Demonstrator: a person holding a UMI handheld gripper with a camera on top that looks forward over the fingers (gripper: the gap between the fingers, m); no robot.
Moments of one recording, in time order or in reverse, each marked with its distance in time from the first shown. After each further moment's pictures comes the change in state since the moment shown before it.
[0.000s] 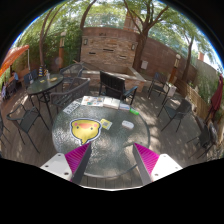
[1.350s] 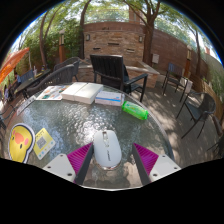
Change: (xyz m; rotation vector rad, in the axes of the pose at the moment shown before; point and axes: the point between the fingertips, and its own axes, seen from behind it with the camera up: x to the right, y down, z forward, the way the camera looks) arm 0.149 0.005 0.537 0.013 -0.165 0.014
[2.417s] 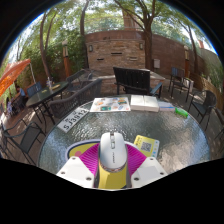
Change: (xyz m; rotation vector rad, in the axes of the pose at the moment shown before) arm -0.318 -0.035 -0.090 0.101 -0.039 0.105
